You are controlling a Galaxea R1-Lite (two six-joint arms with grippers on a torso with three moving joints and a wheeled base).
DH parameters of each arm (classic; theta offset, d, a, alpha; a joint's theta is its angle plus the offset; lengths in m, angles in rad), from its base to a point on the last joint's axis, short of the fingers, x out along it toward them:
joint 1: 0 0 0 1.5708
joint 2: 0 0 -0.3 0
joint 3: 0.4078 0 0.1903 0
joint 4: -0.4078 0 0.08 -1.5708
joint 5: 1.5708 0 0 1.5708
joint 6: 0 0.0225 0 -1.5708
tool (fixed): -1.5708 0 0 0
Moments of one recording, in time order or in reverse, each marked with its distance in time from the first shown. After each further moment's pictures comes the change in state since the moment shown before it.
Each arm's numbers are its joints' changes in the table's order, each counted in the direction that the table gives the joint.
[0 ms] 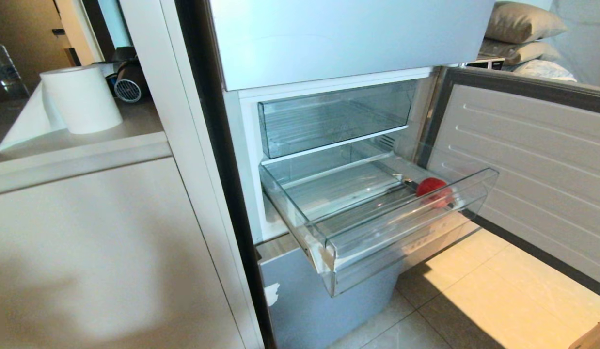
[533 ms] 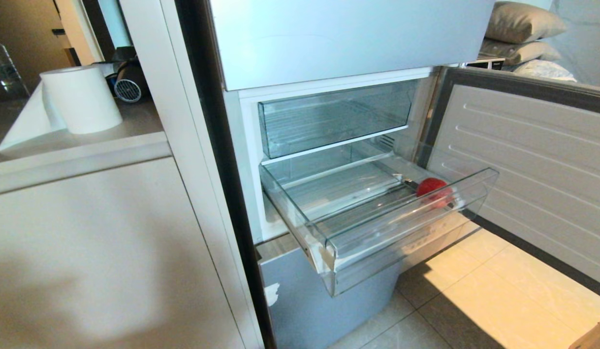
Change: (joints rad) left arm 0.000 0.000 0.000 0.000 0.000 0.000; right arm 0.005 -0.008 -0.008 0.000 0.006 -0.001
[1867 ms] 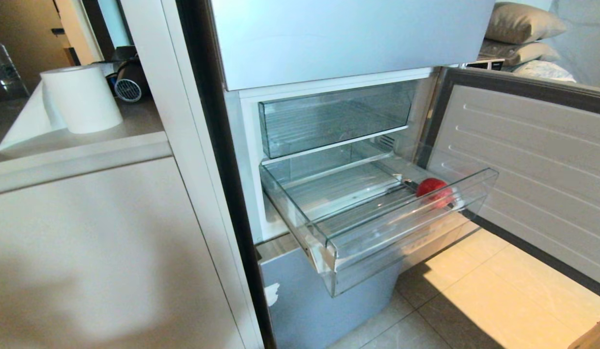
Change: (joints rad) left arm 0.000 0.000 0.000 0.000 0.000 0.000; right arm 0.065 1.044 -0.468 -0.002 0.027 0.194
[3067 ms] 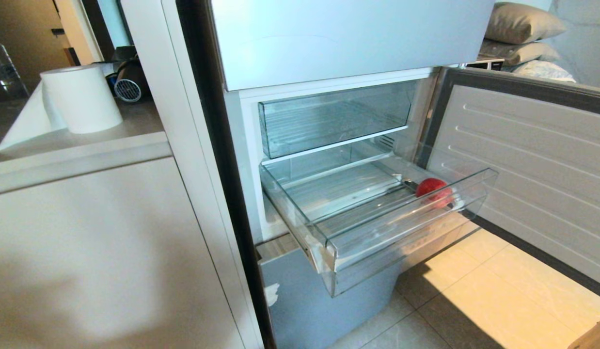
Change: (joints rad) left arm 0.000 0.000 0.000 0.001 0.000 -0.003; right arm 1.593 1.262 -0.733 -1.036 -0.365 -0.631
